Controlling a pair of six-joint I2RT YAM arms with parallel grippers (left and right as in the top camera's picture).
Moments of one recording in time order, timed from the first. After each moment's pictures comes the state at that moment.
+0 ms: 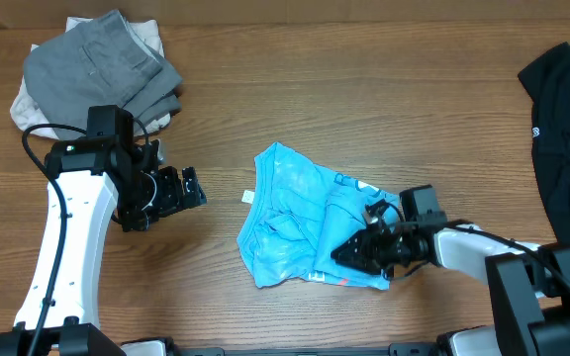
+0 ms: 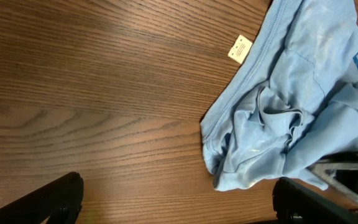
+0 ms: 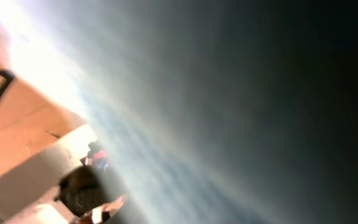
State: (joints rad) left arm 0.08 1.47 1.21 -1.24 0.31 -0.20; right arm 0.19 1.61 0.49 -0.24 -1.02 0.54
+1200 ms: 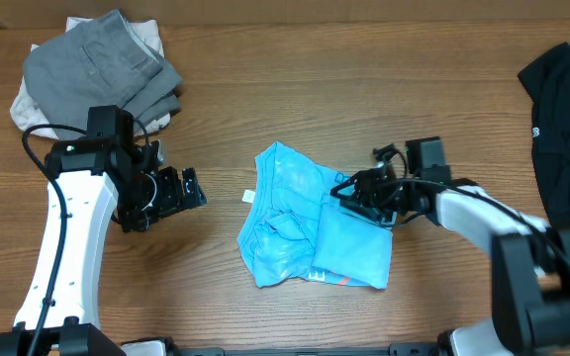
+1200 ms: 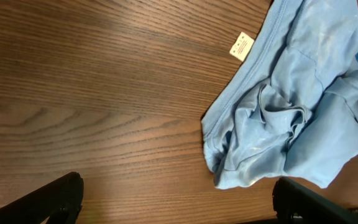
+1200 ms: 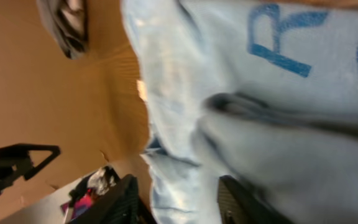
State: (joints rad) left arm 0.08 1.47 1.21 -1.25 0.31 -0.20; right arm 0.14 1.66 0.76 -0.20 -0.90 0.62
